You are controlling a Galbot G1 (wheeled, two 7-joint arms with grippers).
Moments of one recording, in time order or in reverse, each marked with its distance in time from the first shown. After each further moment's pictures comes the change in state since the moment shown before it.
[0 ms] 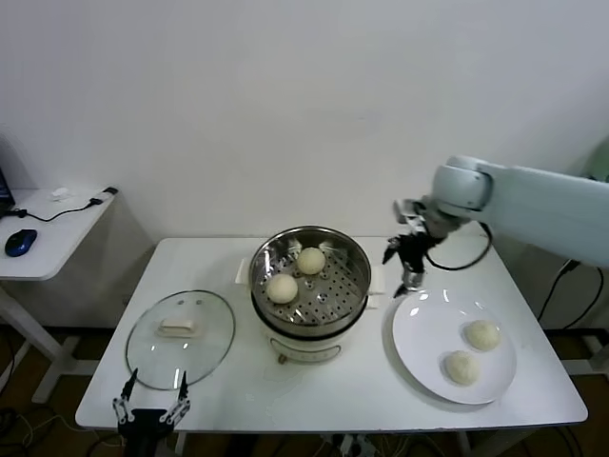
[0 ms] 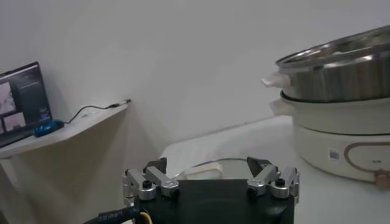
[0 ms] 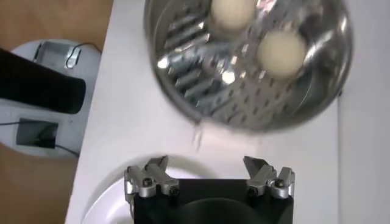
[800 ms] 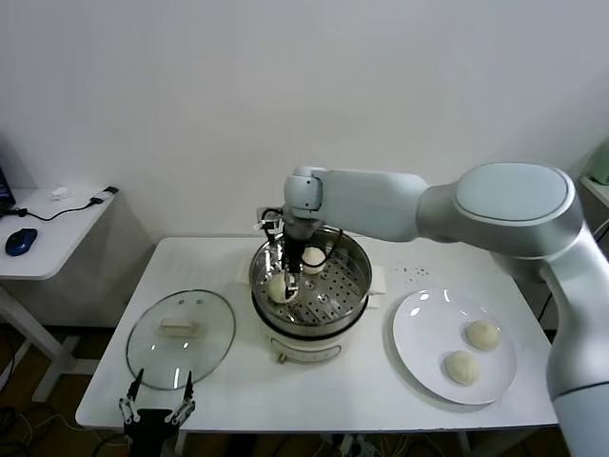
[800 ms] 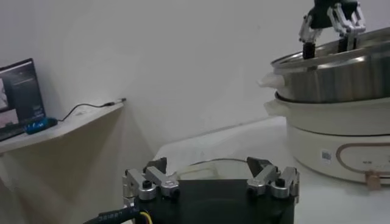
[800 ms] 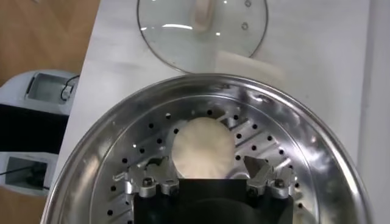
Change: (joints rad) left arm -0.008 0.005 0.020 0.018 -0.009 -0.017 -0.003; right arm 0.038 0.770 -0.140 -0.452 0.371 -0.118 0.073
